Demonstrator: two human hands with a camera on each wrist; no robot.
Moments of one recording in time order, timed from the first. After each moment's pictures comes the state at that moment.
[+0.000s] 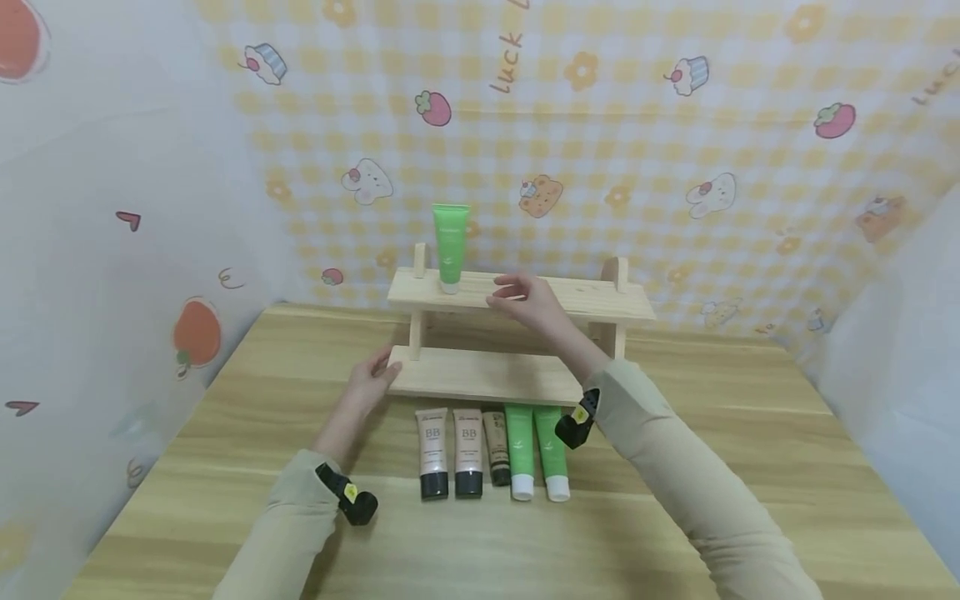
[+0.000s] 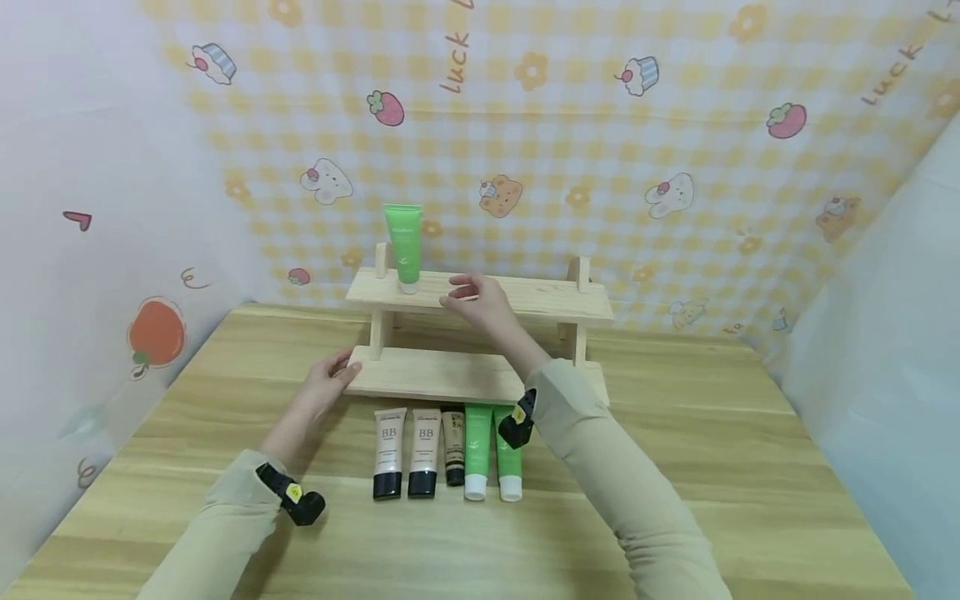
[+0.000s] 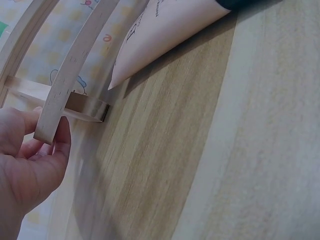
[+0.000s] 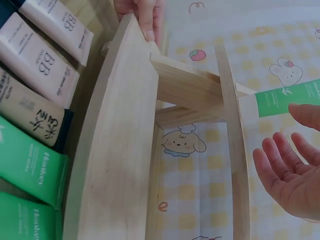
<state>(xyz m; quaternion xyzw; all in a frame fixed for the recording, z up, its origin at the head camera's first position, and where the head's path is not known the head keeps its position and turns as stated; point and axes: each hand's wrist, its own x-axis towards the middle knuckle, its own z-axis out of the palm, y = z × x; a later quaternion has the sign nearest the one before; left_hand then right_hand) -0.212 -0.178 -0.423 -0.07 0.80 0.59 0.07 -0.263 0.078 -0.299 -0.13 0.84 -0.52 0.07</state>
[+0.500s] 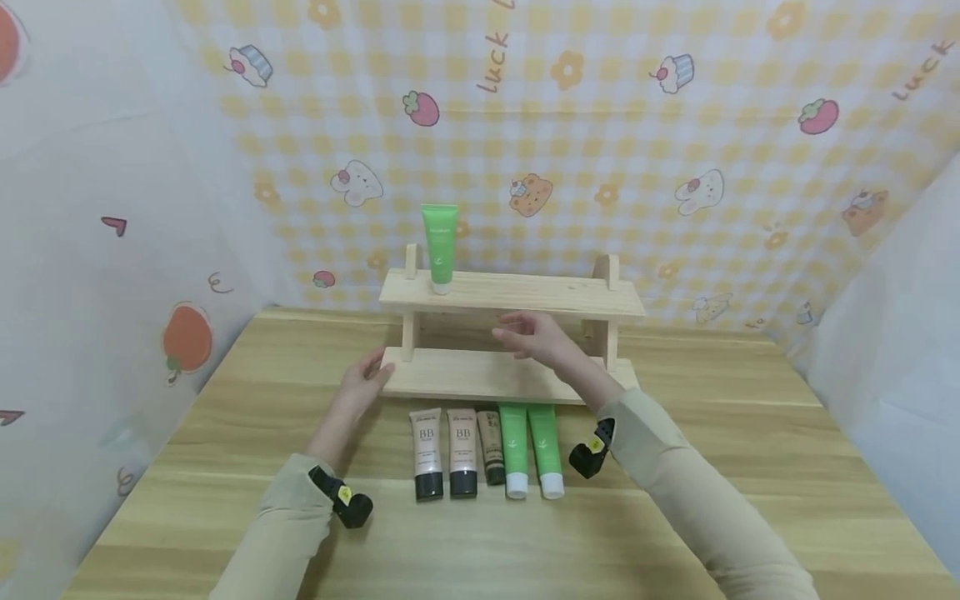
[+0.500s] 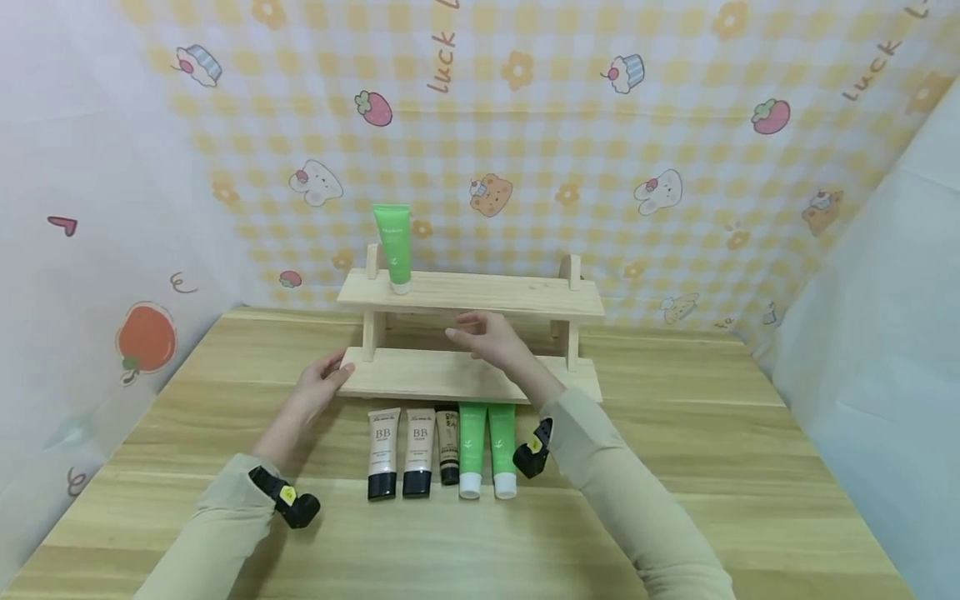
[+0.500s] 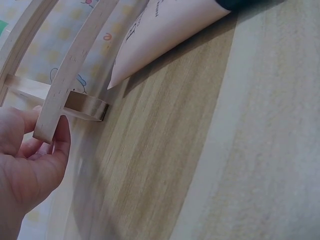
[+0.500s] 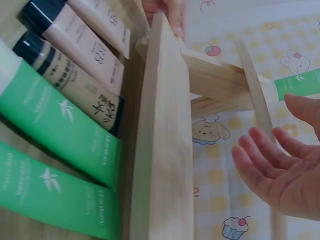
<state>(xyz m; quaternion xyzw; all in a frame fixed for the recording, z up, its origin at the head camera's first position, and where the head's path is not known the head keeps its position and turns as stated) -0.210 -0.179 -0.421 -0.06 0.81 0.57 0.08 -0.239 0.106 -0.328 -0.10 0.83 -0.52 0.17</state>
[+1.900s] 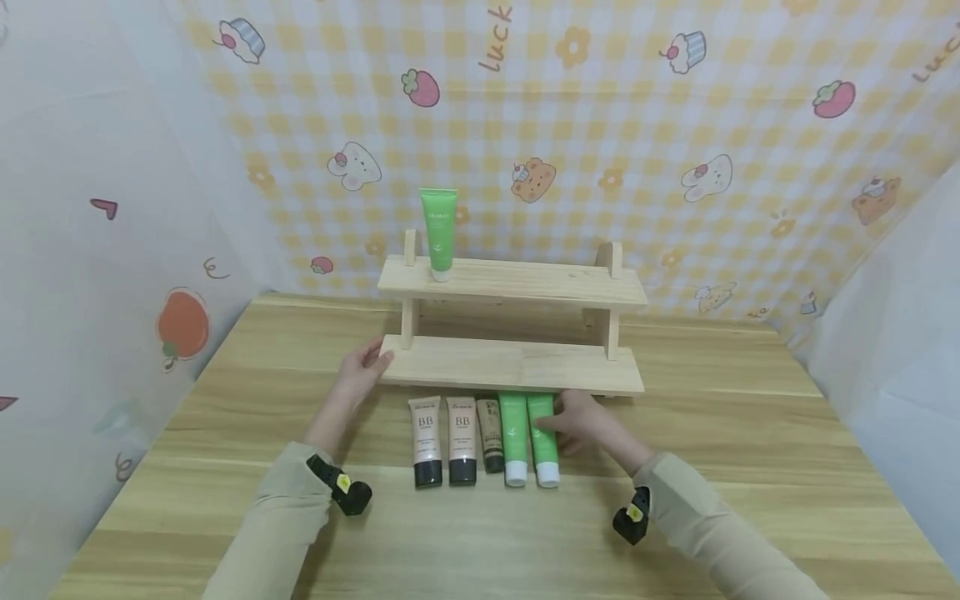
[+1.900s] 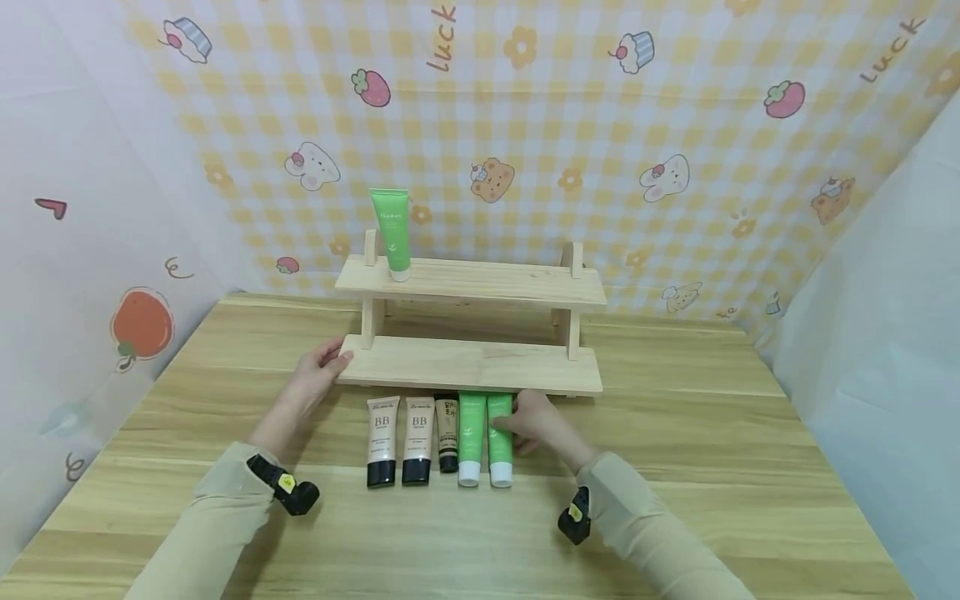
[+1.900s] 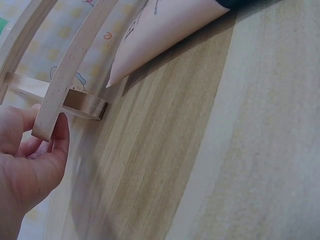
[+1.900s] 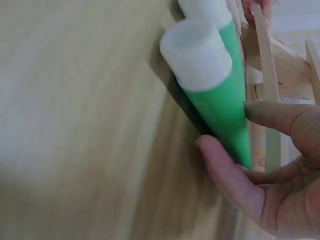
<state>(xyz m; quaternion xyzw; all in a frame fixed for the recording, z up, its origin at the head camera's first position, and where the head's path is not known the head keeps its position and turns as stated) -0.214 -0.181 -0.427 -0.06 0.80 0.59 0.08 -0.184 0.154 -0.406 0.01 0.90 -0.35 0.26</state>
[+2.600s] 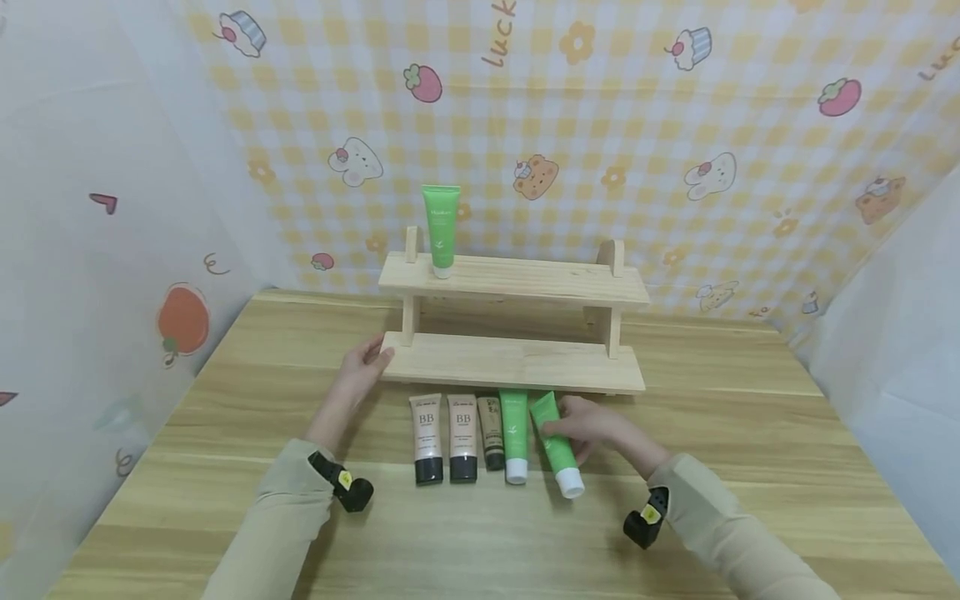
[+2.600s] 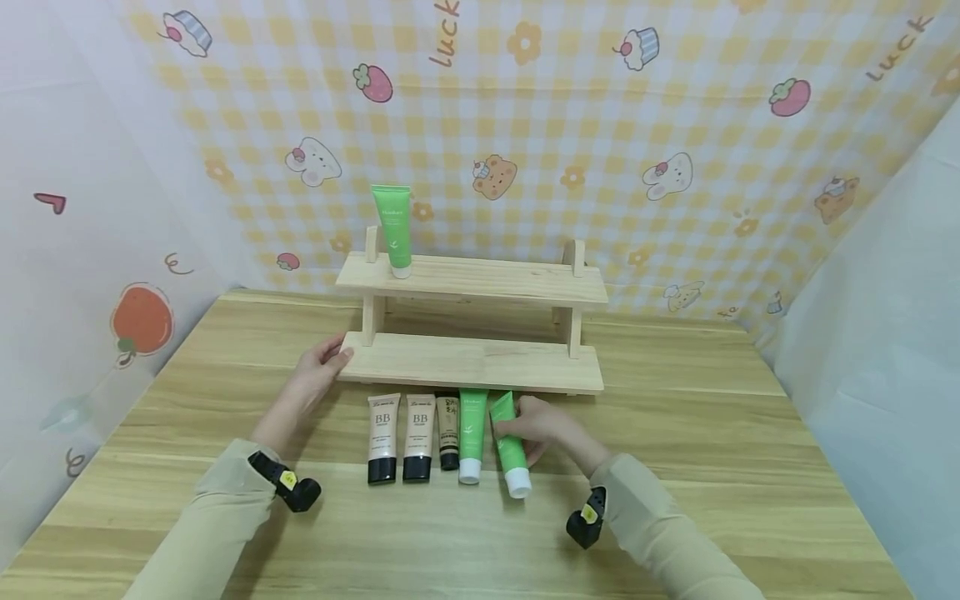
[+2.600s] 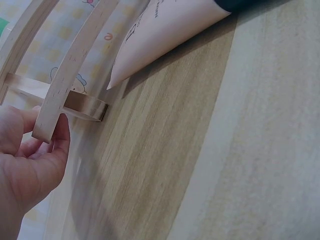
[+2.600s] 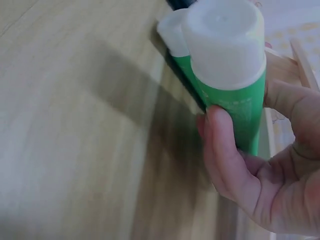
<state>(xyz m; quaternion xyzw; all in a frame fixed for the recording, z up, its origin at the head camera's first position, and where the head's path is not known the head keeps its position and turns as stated) -0.213 -0.180 -0.424 -0.06 0.79 0.60 0.08 -0.177 0.161 -0.398 -0.02 0.87 -0.36 0.33</state>
